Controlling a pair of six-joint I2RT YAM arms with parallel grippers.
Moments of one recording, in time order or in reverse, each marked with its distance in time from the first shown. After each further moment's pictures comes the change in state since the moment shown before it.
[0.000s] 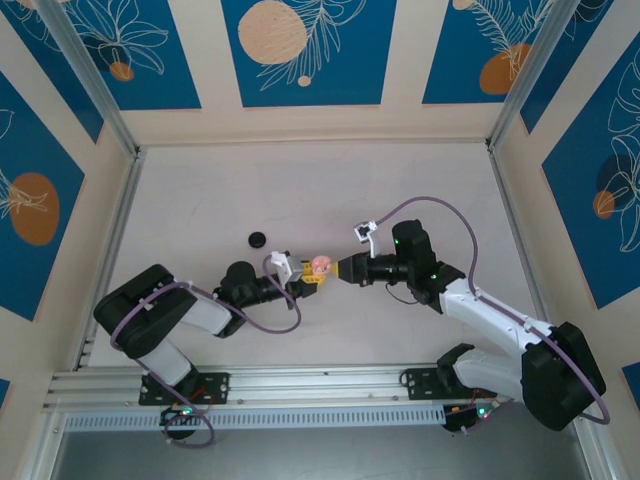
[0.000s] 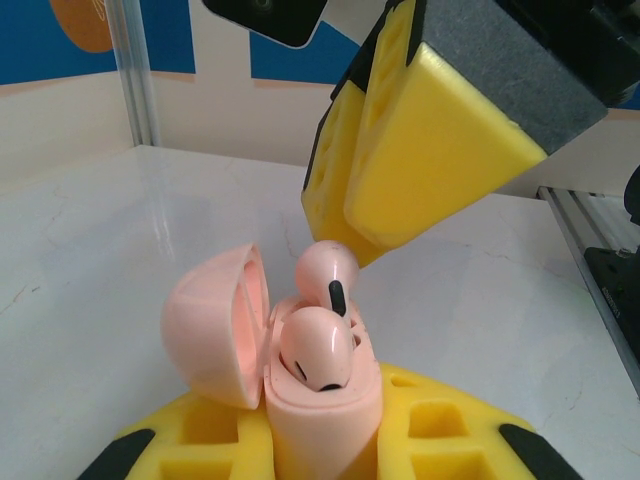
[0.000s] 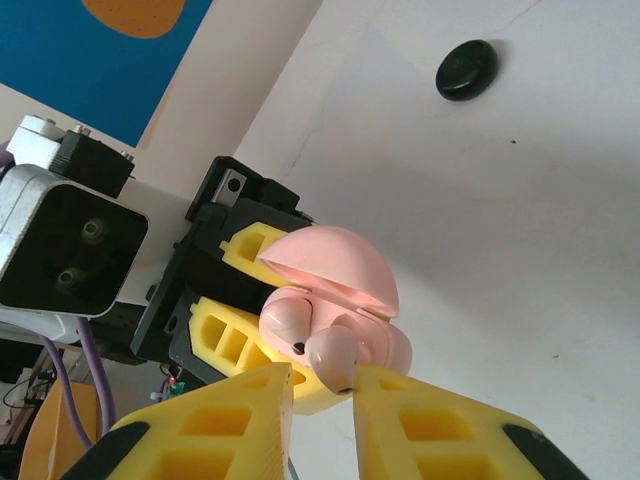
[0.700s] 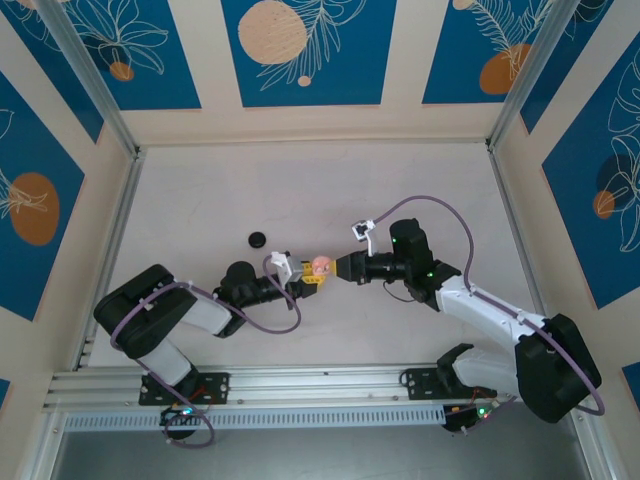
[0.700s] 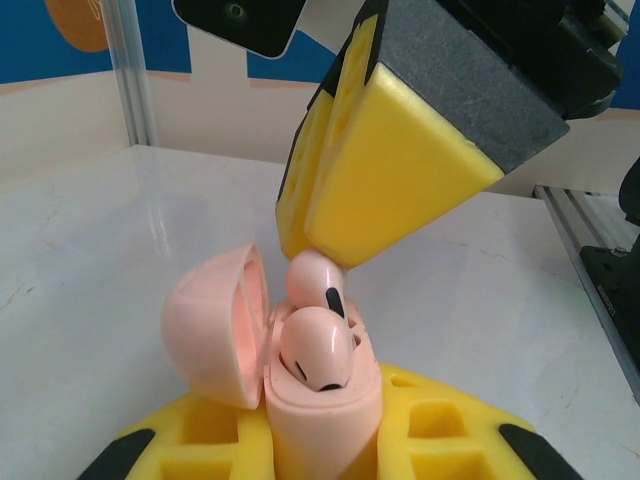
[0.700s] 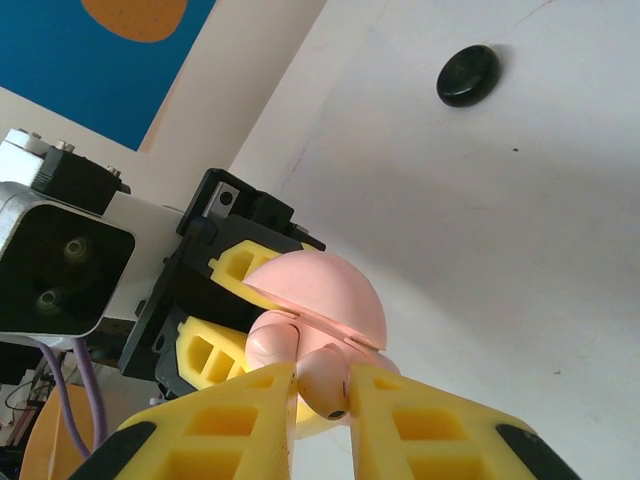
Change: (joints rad) left arm 0.000 0.000 0.000 0.000 0.008 0.000; right arm 0.000 0.044 0.000 0.056 -0.008 0.008
